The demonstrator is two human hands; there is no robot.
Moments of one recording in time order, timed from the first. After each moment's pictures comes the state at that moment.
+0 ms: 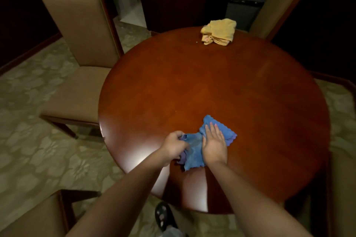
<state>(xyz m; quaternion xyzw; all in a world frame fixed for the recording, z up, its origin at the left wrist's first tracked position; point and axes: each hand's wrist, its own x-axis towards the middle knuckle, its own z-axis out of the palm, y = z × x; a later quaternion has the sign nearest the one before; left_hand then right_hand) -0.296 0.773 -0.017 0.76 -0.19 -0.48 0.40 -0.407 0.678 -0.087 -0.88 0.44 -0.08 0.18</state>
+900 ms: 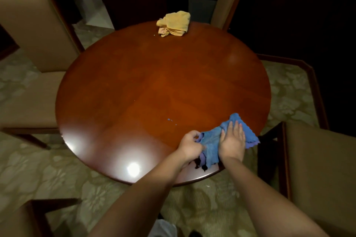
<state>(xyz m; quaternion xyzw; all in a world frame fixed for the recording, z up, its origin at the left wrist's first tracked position) -0.474 0.724 -0.024 0.72 -0.28 -0.50 0.38 -0.586 0.642 -0.093 -0.76 0.63 -0.11 0.14</state>
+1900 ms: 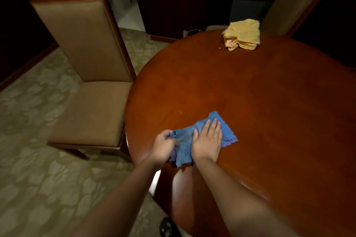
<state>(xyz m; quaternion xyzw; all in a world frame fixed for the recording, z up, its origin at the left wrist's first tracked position) -0.099 0.793 -0.020 0.75 -0.14 -0.43 0.48 -0.191 0.716 -0.074 -0.80 0.58 -0.03 0.15</state>
